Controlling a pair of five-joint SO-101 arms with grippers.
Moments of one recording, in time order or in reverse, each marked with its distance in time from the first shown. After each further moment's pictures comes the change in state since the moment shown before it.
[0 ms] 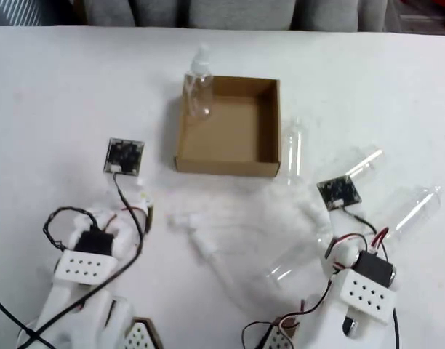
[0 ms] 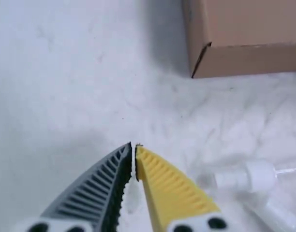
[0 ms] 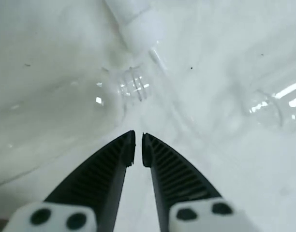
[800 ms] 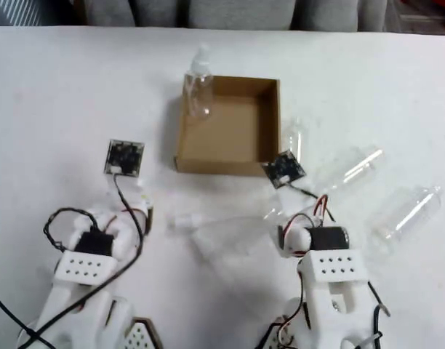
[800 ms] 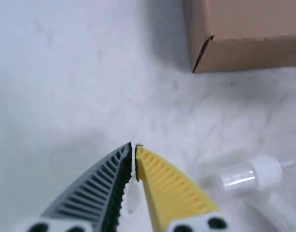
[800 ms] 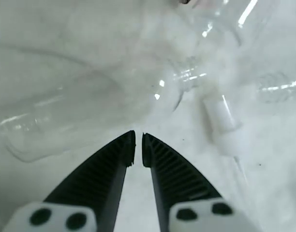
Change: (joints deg) left arm -0.1 0.0 0.7 0.0 0.0; right arm -31.1 13.3 -6.5 -7.8 -21.6
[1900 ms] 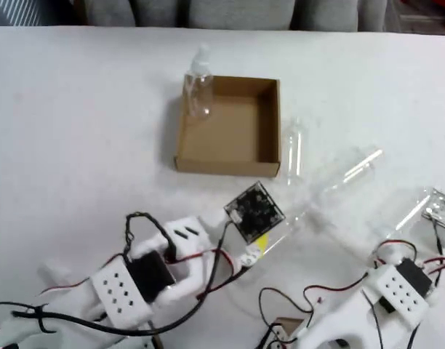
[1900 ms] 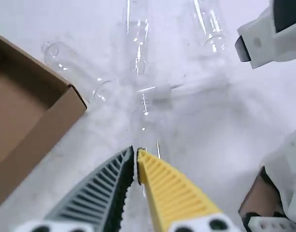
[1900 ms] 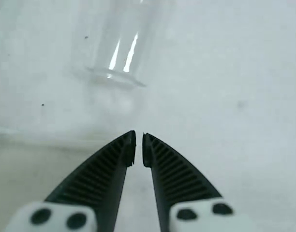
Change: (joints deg) left arm 50.6 0.0 -20.7 6.4 -0.2; right arm 55.3 0.0 2.3 -9.6 -4.1
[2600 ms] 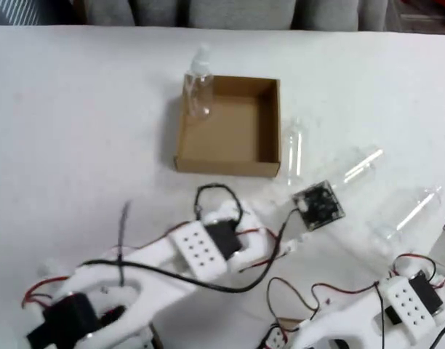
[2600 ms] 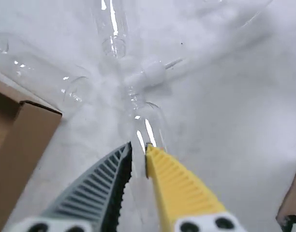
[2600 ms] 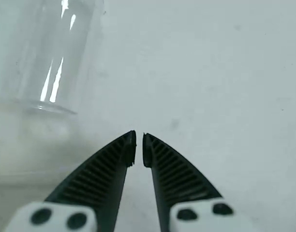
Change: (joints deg) left arm 0.7 38.5 -17.5 -7.4 -11.0; right arm 9.5 0.0 1.8 -11.8 7.6
